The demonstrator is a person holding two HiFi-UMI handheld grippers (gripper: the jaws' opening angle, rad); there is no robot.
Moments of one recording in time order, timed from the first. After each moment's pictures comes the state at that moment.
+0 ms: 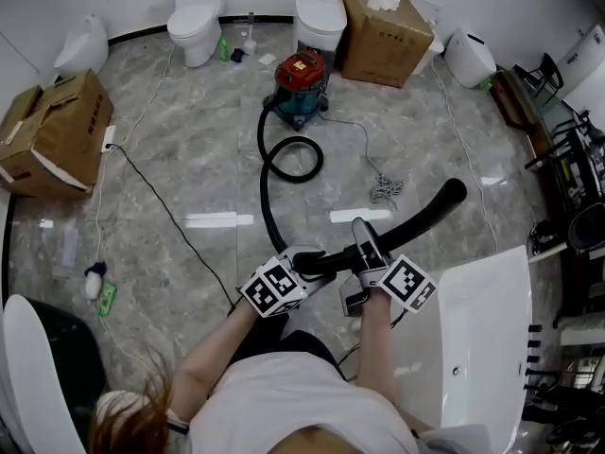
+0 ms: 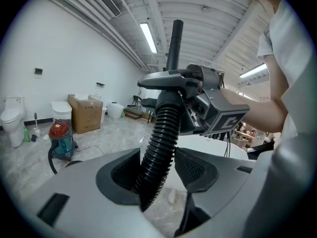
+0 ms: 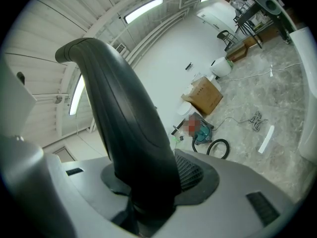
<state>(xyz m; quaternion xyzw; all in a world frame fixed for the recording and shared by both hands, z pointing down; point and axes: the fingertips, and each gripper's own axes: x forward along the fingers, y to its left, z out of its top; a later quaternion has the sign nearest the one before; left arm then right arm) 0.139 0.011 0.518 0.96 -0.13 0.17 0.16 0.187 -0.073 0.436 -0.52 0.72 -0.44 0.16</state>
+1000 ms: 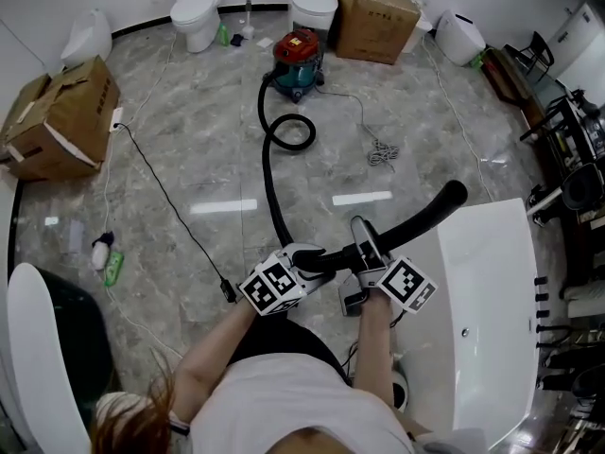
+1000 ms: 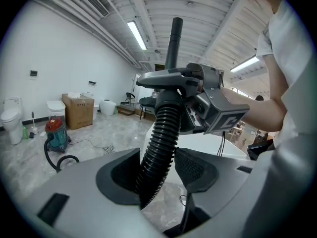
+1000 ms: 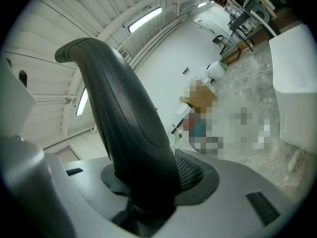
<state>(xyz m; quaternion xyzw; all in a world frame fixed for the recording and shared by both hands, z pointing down) 0.140 0.231 0.521 0.96 -0.11 0.19 0.14 0.190 0.150 0.439 -0.53 0.71 -0.43 0.17</state>
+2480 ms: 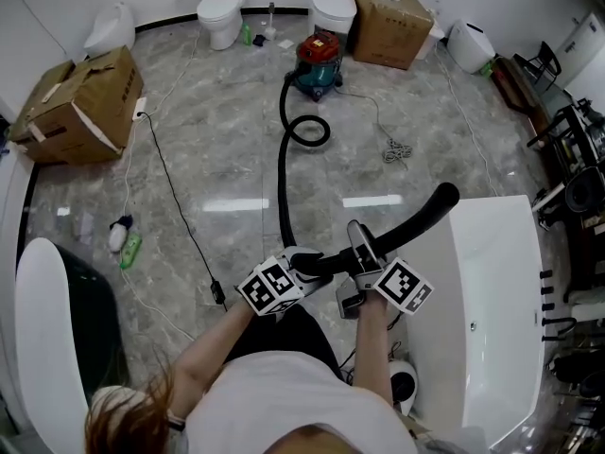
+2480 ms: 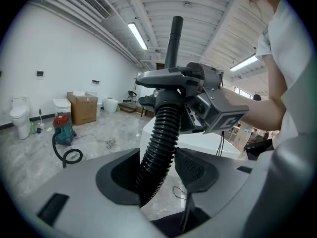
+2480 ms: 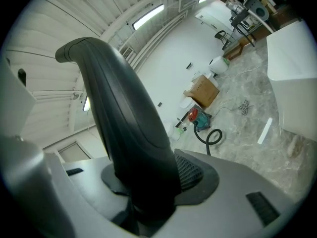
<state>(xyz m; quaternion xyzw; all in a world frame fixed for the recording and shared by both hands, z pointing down) 0.055 0.334 0.504 0.96 -0.12 0.20 0.15 0.101 0.250 0.423 -0.50 0.72 -0.44 0.16</state>
